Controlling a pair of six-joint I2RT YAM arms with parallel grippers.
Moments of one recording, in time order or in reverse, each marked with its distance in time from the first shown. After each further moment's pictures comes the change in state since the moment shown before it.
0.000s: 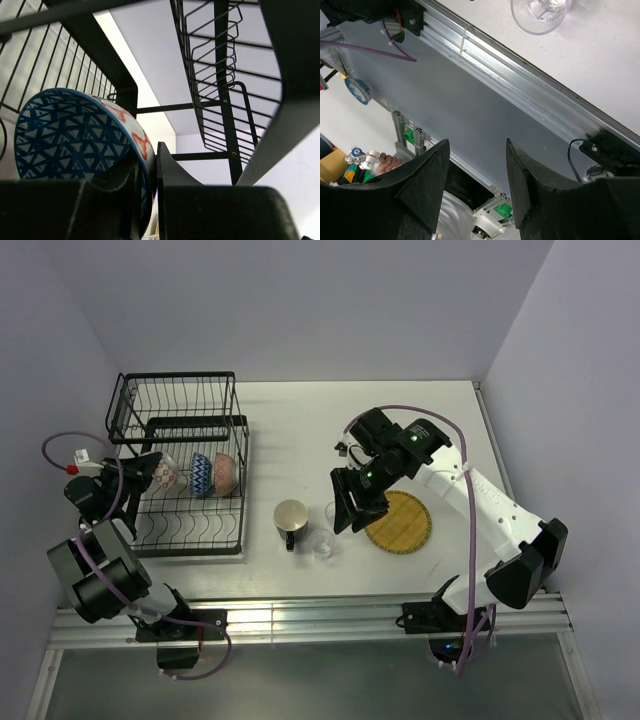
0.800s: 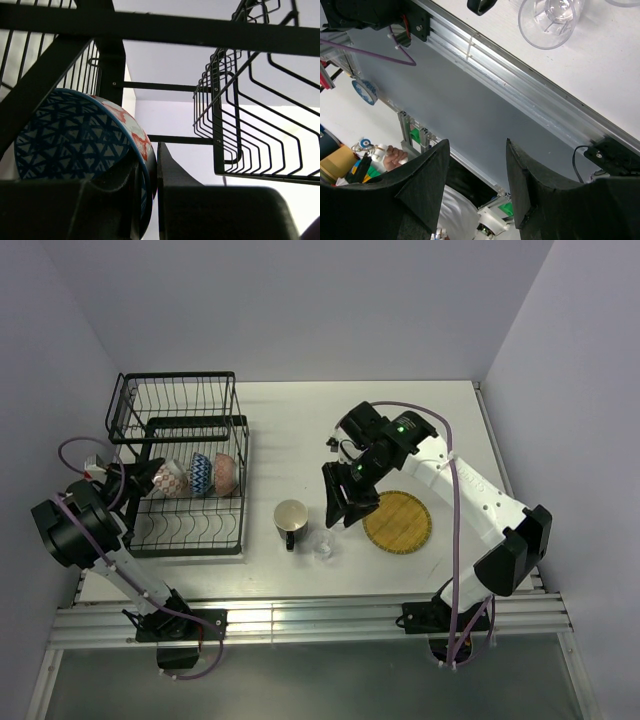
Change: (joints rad) left arm 0.063 0.436 0.092 0.396 0.292 -0.328; right arm 0.000 0.092 0.064 0.006 -0.022 0.002
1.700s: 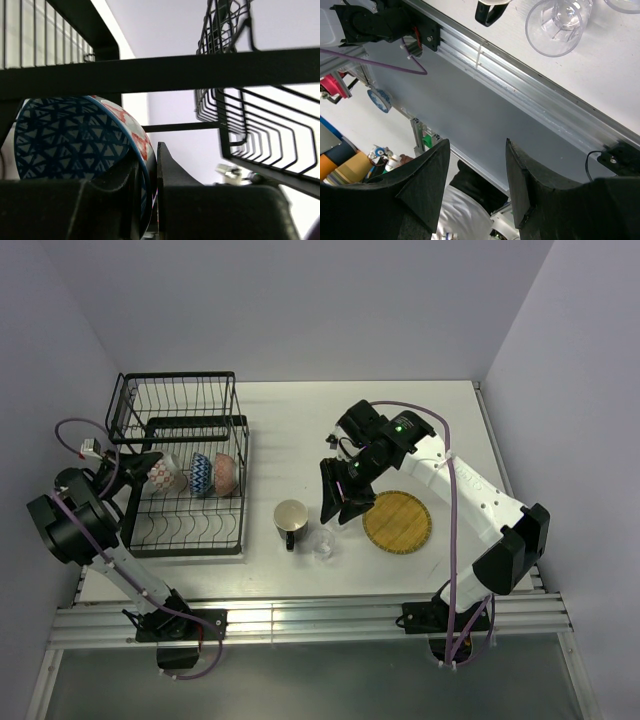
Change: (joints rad) left arm 0.001 0.019 0.152 -0.116 0.134 0.188; right arm 0.000 0.011 0.003 0.041 -0.008 0.071
